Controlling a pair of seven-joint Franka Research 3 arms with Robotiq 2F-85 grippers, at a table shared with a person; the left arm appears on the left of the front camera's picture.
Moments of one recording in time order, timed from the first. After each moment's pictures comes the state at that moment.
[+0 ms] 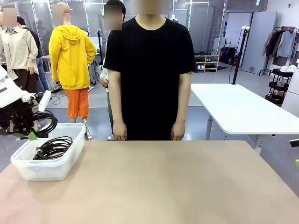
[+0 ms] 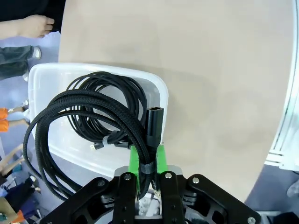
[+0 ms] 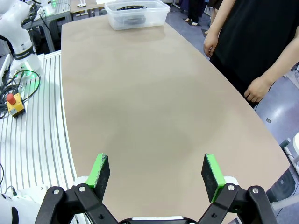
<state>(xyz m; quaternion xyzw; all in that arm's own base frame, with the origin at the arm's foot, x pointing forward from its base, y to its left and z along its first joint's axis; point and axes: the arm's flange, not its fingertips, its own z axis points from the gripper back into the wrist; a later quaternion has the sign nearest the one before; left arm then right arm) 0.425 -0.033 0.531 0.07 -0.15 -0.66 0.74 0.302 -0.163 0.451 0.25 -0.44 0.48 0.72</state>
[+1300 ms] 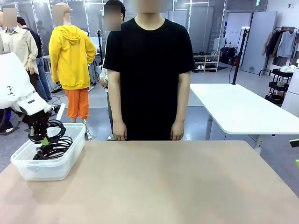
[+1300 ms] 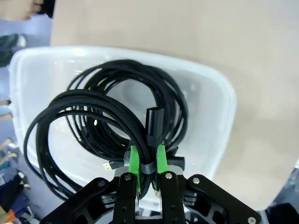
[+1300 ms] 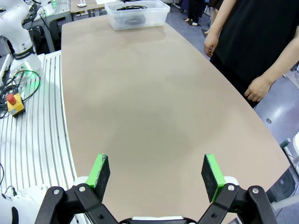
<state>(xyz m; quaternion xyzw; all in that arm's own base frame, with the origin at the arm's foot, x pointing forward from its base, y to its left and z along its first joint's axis) 0.536 -0.023 0.454 0.06 -0.09 -0.65 0.75 0.302 -0.163 0.451 0.25 -0.44 0.48 0.72</state>
